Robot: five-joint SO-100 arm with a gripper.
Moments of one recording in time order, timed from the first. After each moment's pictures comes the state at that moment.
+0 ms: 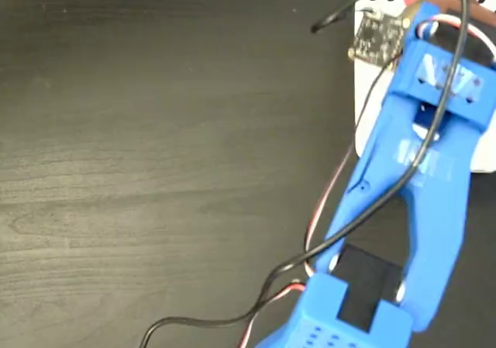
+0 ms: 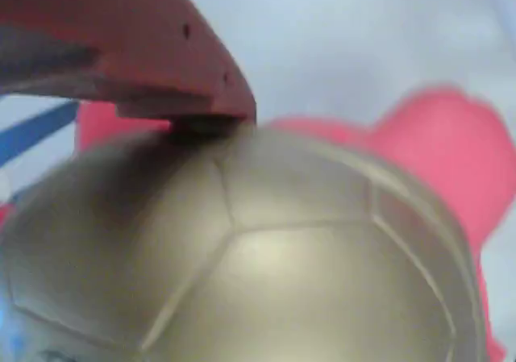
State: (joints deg) arm 34.3 66.8 71.8 69.3 -6.2
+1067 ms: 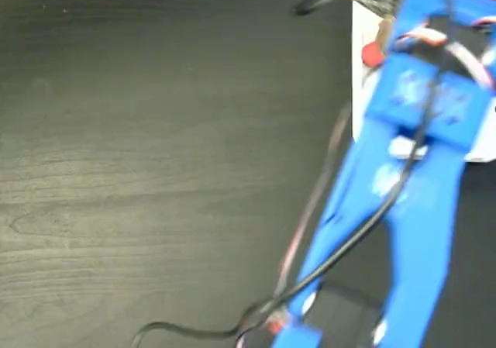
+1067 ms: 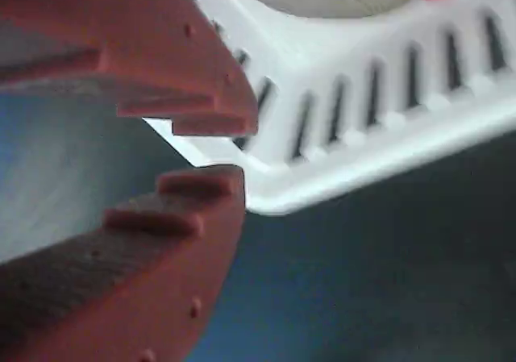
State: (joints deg) arm 30.4 81.6 76.1 54.8 3.5
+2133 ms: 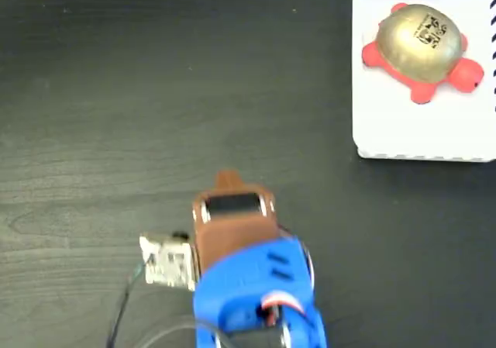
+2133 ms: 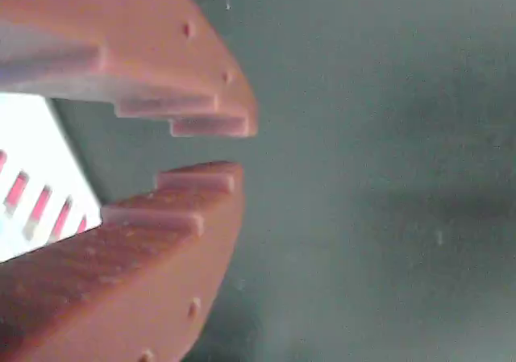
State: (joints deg) arm -0.1 168.1 167.4 50.9 -0.7
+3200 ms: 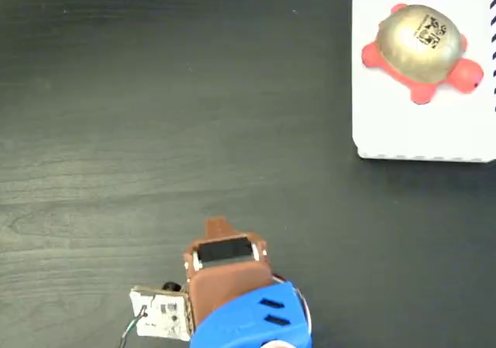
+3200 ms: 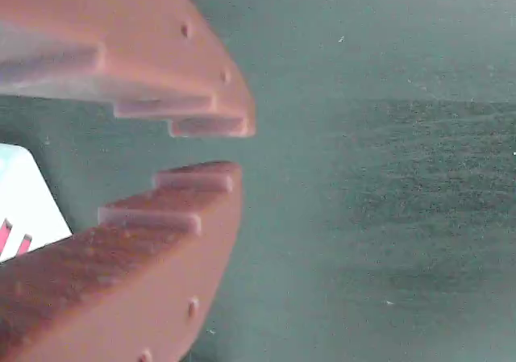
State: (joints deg) arm -4.7 185.8 168.0 70.8 1.7
